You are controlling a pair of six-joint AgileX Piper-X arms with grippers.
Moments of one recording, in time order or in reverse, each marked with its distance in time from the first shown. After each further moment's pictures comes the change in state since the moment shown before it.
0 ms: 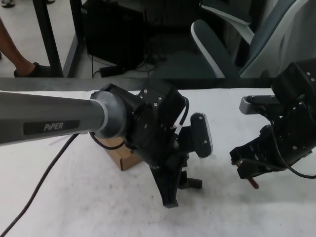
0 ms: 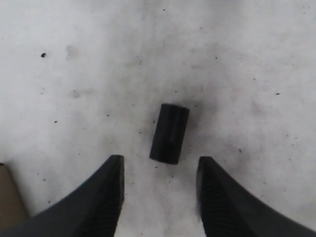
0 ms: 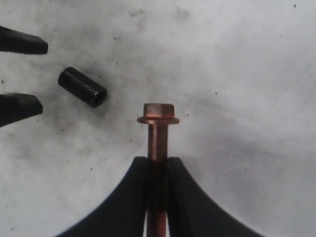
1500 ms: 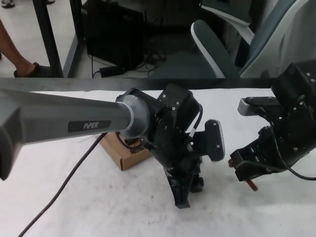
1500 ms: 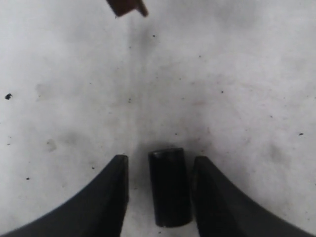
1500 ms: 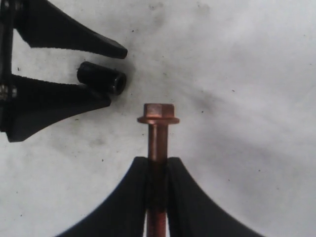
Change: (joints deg) left arm -0.7 8.6 -7.6 1.6 2.2 1.0; right arm 0.0 0.0 0.0 0.8 -2.6 -1.7
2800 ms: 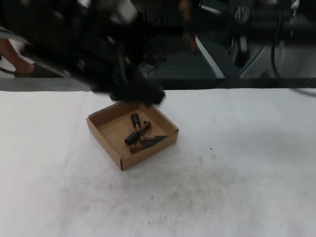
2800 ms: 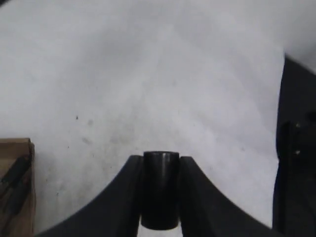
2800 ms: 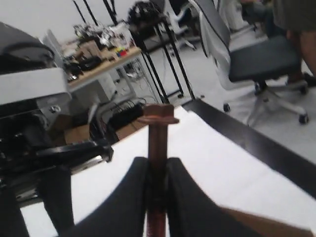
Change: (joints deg) left arm 20.4 -31.5 0.4 15.9 34.1 -29.7; right arm 0.0 -2.3 -8.9 -51.5 -31.9 12.7
